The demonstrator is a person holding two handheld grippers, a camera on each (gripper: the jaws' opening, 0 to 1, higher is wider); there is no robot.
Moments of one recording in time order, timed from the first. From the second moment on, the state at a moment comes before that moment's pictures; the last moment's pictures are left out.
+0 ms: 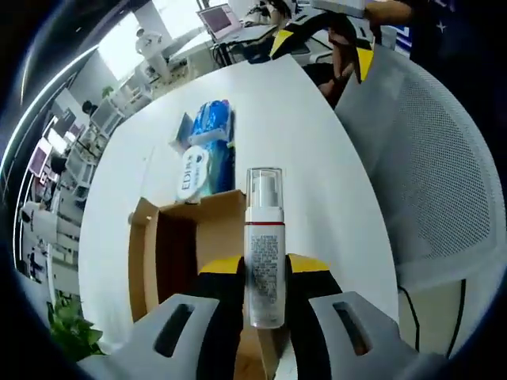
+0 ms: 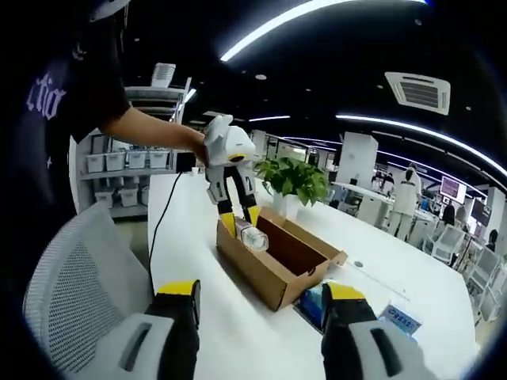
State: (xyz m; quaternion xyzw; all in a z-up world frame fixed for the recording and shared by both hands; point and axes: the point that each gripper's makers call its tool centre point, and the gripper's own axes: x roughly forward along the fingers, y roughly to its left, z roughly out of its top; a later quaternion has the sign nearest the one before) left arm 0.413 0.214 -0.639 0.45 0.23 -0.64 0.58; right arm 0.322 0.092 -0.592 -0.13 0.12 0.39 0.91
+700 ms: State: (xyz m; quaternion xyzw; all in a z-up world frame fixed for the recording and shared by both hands) left arm 0.350 0.170 -0.632 0.40 0.18 -0.72 0.53; right arm 0.314 0.131 -0.597 -0.15 0.12 0.45 0.87
